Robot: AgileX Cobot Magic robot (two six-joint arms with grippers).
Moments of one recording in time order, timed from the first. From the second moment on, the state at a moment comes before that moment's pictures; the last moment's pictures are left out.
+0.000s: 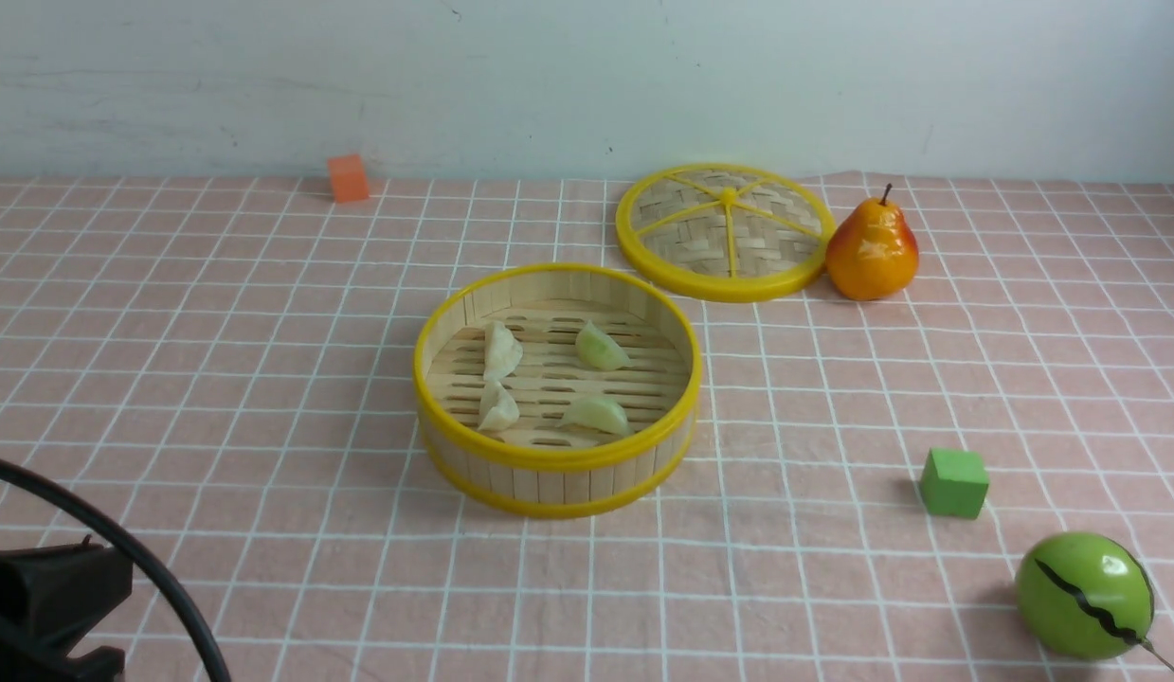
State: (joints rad) right arm 0.27 0.01 0.02 -0.13 0.35 0.26; left arm -0.46 0.59 -0.53 0.20 0.58 -0.39
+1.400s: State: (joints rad) right arm 0.10 -0.01 0.01 -0.01 0.39 0.18; left arm -0.46 0.41 -0.38 0.21 0.54 -0.39
